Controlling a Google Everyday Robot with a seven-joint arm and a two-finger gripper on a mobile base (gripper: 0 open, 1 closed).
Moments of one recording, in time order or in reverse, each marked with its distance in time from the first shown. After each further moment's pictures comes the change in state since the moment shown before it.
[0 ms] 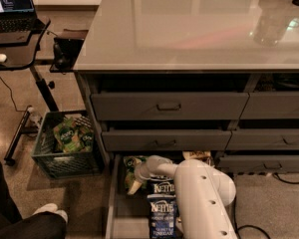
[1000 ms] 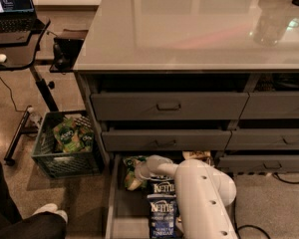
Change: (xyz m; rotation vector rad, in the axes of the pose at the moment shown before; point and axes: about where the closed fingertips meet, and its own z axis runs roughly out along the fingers) arm 0.000 -0.001 0.000 0.007 -0.001 0.000
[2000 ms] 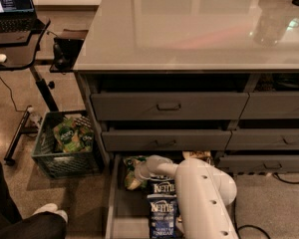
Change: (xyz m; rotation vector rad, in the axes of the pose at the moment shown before) arm -0.003 -0.001 -0.003 0.001 -0.001 0.000
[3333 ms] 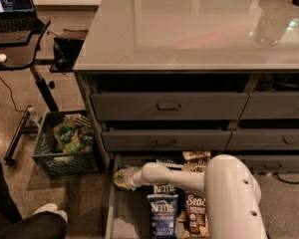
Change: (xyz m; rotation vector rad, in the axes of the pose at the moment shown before) arm -0.107 0.058 -0.056 0.039 -0.207 -0.189
